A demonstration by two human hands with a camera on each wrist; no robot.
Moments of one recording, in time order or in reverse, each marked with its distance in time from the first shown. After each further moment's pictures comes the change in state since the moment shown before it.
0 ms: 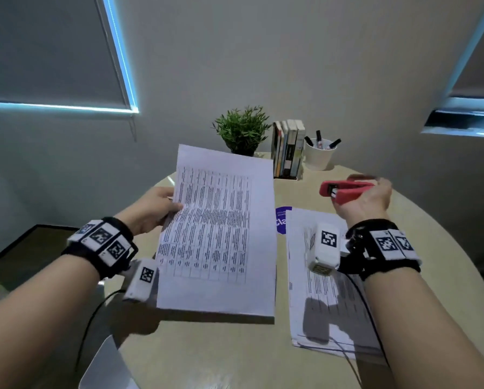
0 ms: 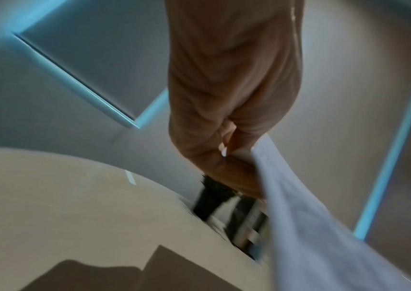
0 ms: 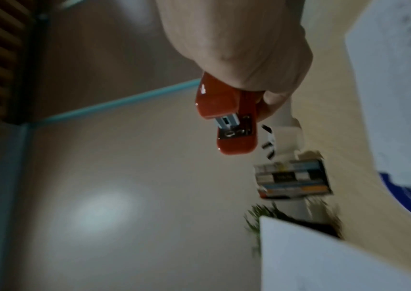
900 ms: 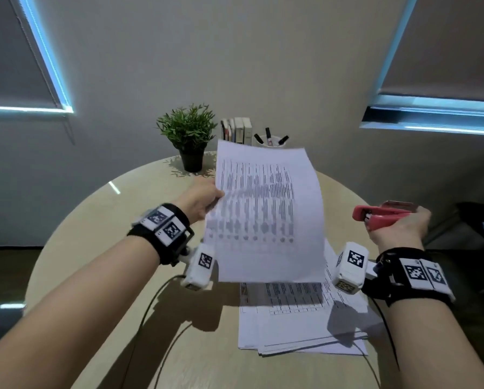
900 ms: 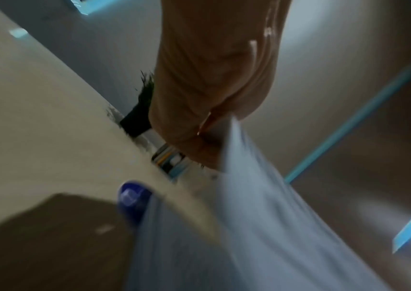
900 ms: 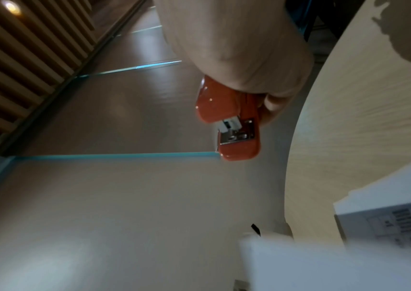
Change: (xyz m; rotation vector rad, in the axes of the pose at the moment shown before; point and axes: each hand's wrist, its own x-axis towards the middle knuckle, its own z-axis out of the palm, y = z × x) left_hand 0.043 0.082 0.178 -0.283 -0.197 -0.071; right_hand 0.053 -0.118 -0.119 0.124 0.213 -0.164
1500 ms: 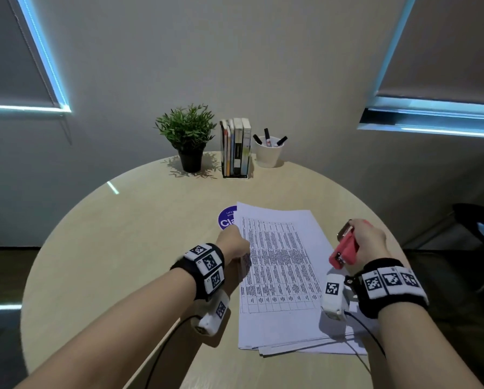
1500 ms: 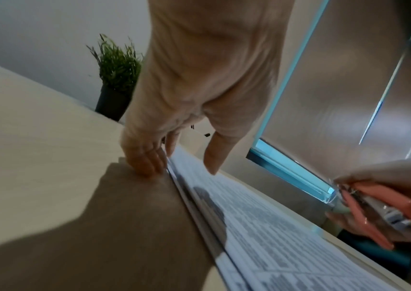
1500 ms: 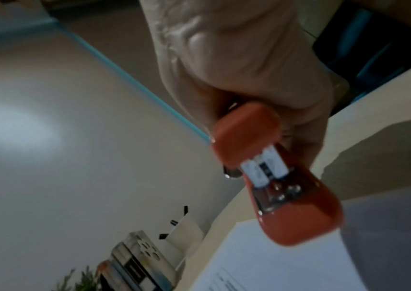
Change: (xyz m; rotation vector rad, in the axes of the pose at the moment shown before) left_hand 0.009 -0.094 0.058 0.637 -0.002 -0.041; right_hand 0.010 0.046 -0.022 -0.832 -0.030 -0.109
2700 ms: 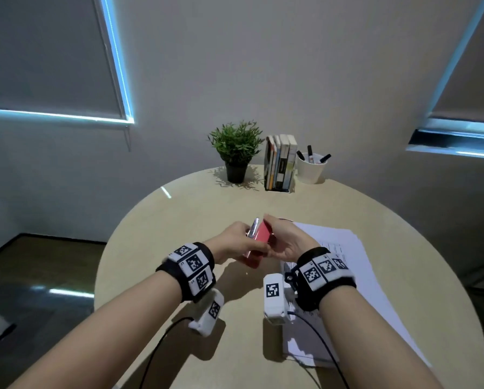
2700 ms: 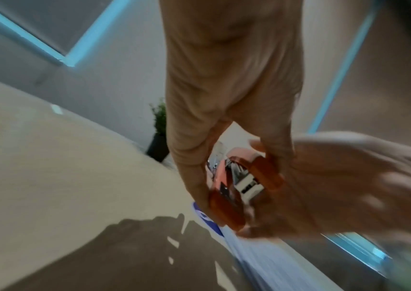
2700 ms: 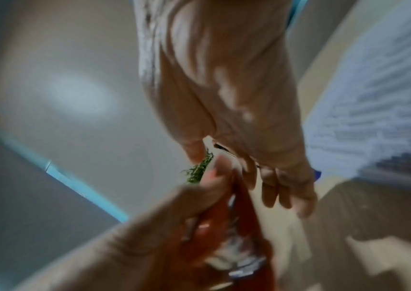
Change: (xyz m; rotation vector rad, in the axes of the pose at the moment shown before) left_hand -0.052 -0.034 -0.100 -0.390 -0.170 0.133; right_hand -0.149 0.028 0.181 -0.414 -0.853 0.188
